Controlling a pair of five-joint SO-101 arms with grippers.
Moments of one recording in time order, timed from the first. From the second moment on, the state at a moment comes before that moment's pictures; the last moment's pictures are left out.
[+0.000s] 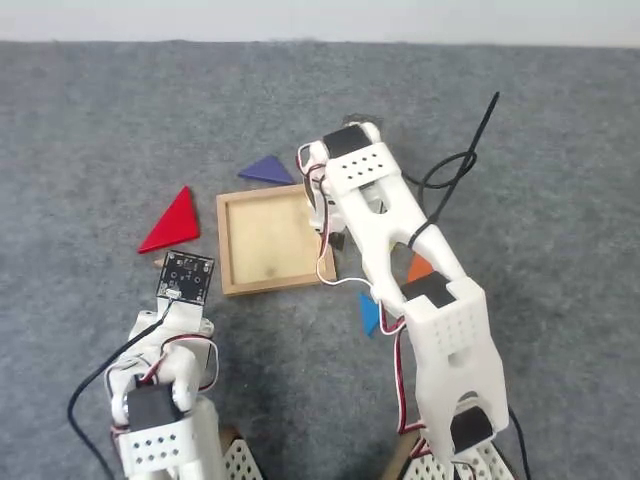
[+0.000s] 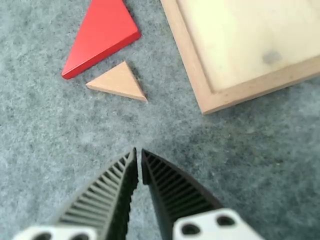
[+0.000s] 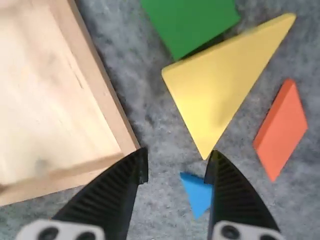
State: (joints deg) left arm -19.1 -103.1 97.2 72.2 -16.9; right arm -30.0 38.0 -31.9 95.9 -34.7
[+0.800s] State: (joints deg) left arm -19.1 -103.1 97.2 72.2 -16.9; right arm -25.2 47.9 -32.5 80.8 -39.5
